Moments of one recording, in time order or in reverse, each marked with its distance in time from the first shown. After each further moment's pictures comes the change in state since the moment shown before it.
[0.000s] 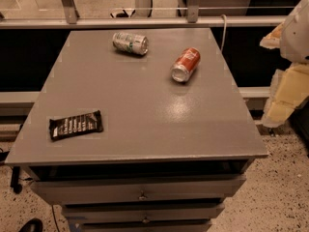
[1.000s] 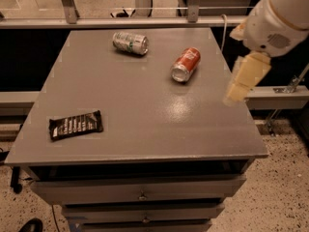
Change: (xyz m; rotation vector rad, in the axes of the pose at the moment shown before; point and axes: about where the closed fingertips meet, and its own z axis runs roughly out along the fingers) arm -0.047 -0.041 0.034 0.016 -0.125 0.008
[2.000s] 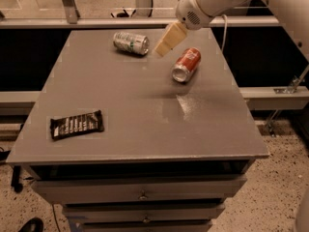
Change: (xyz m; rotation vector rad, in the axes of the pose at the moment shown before) arm -0.148 -0.138 0.102 0.070 -0.393 0.090
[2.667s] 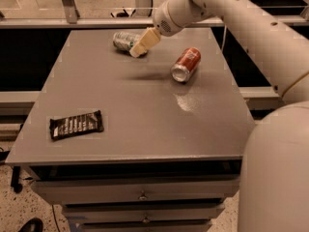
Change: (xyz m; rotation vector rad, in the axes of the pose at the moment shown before) arm -0.024 -0.032 0.096 0.005 -0.100 0.071
